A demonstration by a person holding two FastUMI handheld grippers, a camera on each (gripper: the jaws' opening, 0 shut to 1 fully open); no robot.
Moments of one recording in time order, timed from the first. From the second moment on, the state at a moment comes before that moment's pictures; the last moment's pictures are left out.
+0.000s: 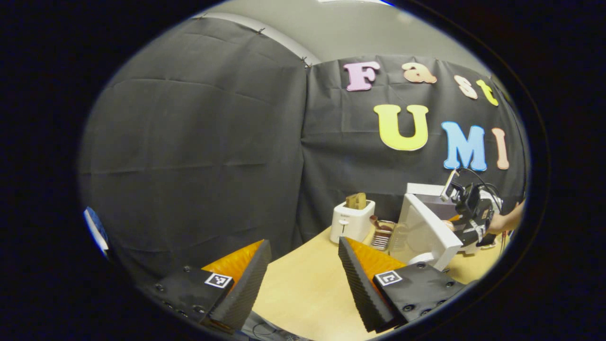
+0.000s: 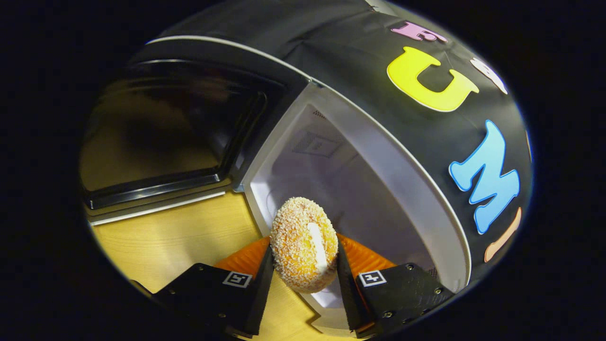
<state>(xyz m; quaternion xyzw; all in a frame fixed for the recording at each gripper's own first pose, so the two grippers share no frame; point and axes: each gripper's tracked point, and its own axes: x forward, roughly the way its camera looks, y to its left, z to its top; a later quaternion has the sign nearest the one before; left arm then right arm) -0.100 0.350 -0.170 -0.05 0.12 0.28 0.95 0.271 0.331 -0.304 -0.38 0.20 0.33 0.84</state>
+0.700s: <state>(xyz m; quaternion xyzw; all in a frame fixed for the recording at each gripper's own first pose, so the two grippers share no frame) -0.072 0.354 -0.176 -0.04 0.14 0.26 0.95 0.307 0.331 -0.319 -0.42 0.17 0.29 0.84</state>
